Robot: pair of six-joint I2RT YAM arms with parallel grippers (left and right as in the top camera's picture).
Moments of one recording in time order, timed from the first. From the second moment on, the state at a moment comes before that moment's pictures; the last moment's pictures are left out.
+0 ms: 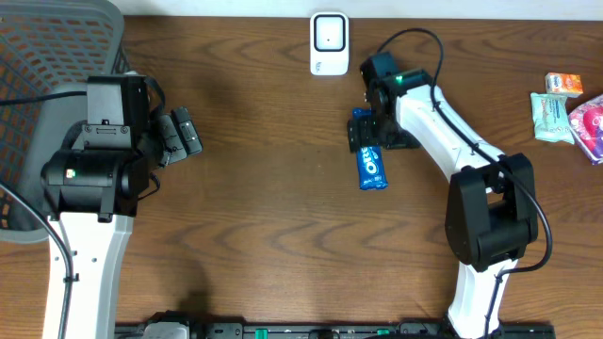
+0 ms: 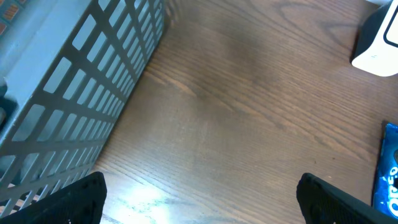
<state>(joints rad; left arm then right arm) -0.05 1.24 1.43 -1.14 -0.14 -0.37 0.33 2.07 1.60 -1.01 0.04 0.28</state>
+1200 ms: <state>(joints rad) -0.05 1.24 1.43 -1.14 -0.14 -0.37 0.27 2.07 1.38 -0.61 -0.41 0.34</state>
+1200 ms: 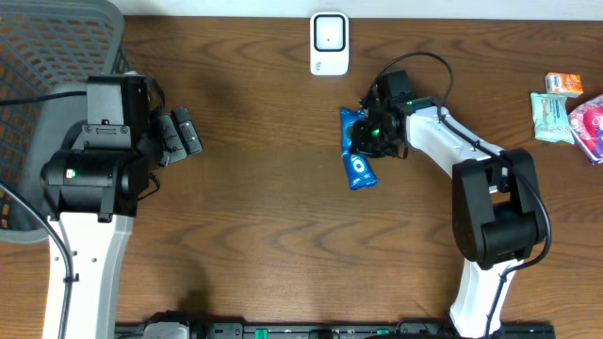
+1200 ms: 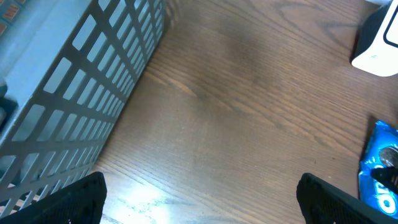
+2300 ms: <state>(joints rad) -0.05 1.24 1.43 -1.14 -0.14 -0.37 0.30 2.10 1.61 0.17 -0.40 0.85</state>
